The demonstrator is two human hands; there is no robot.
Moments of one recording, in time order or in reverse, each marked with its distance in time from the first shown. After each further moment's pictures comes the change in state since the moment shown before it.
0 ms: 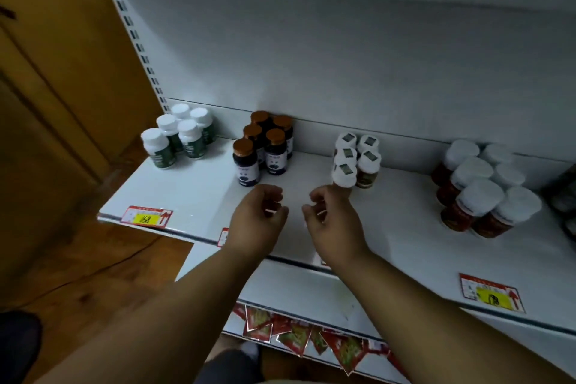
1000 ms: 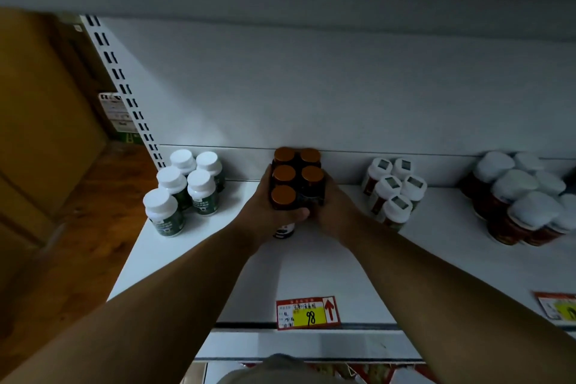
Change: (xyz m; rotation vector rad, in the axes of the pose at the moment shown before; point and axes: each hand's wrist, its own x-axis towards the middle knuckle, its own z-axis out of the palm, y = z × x) left_hand 0.171 -0.043 -0.061 -0.496 -0.637 0.097; right_hand 0.139 -0.032 0.090 0.469 -0.074 0.292
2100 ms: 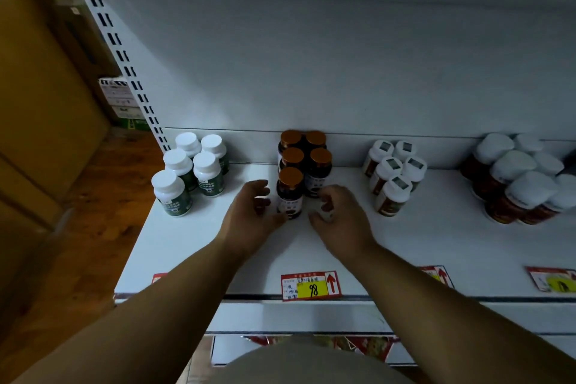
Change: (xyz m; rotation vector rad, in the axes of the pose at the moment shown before) left_hand -0.056 -0.012 -0.009 0.366 0.303 -0.137; right_hand -0.069 0.019 0.009 -0.621 0.226 -0.116
